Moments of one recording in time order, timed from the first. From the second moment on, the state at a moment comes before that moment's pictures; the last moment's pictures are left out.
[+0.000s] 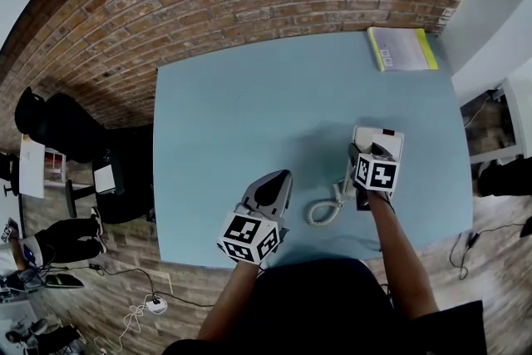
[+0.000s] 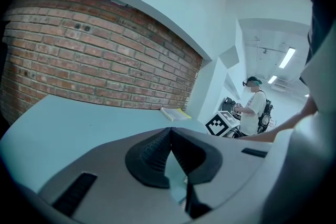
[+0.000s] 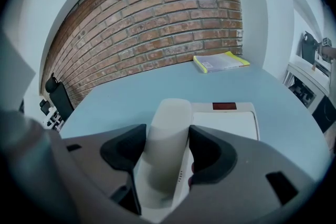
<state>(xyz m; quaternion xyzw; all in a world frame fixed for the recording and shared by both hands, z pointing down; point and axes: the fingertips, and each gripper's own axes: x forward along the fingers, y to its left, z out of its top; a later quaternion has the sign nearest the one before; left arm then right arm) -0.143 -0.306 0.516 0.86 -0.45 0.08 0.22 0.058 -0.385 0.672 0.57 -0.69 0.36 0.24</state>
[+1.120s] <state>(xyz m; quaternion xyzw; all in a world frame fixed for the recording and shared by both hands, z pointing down) -0.139 -0.296 0.498 0.87 -0.44 0.06 0.21 0.052 -0.372 0.632 0.57 -0.72 0.34 0.21</state>
